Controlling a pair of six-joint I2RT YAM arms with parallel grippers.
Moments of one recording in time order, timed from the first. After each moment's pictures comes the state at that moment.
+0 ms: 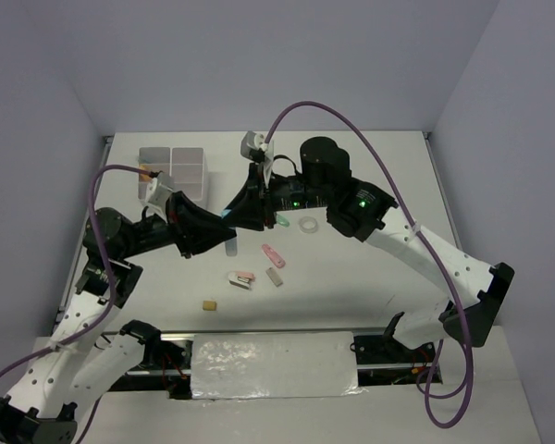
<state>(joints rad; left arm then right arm) -0.33 0.72 0.78 0.18 0.91 -0.56 0.90 1.38 1.53 -0.28 -0.66 0.12</state>
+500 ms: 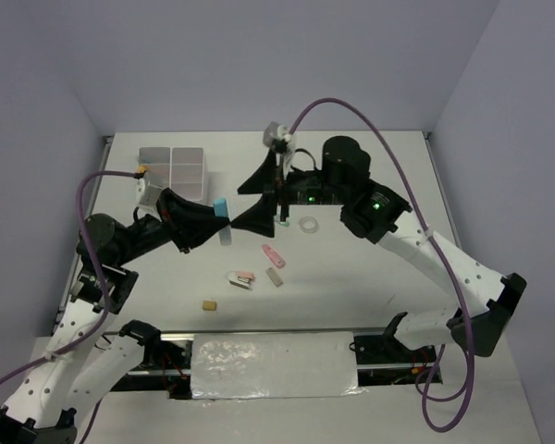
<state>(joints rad) -0.34 0.67 0.78 0.15 0.76 -0.51 0.84 1.33 1.46 -0.19 -0.68 0.18</state>
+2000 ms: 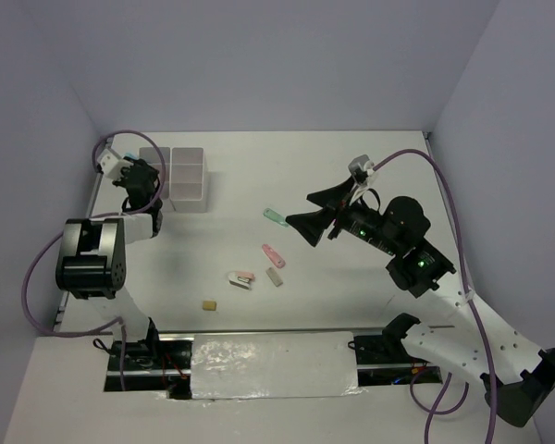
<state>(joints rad) 0.05 1.71 0.80 0.85 -0.53 -0.63 0.63 0.81 0.84 0.05 -0.33 0.36</state>
